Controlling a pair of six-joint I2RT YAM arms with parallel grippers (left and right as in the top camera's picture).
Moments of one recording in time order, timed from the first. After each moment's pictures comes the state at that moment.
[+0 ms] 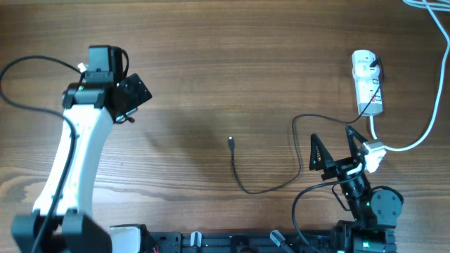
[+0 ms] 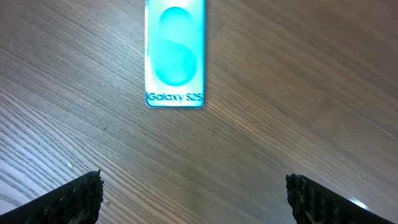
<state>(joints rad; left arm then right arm) 0.00 1.49 1.22 -0.90 -0.21 -0.56 -0.12 0.02 0.01 0.03 -0.41 0.28</state>
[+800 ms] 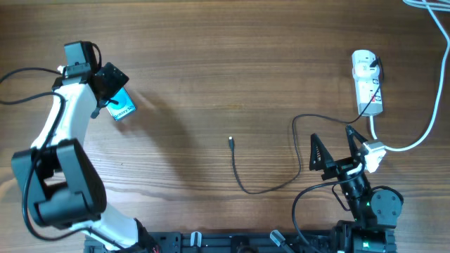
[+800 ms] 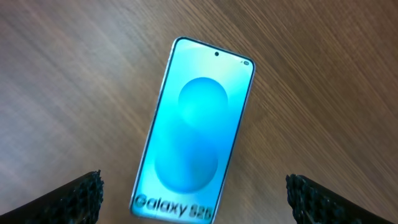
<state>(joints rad) 0.22 1.81 1.23 -0.55 -0.09 -0.64 -0.12 0.02 0.01 0.03 -0.41 0.28</state>
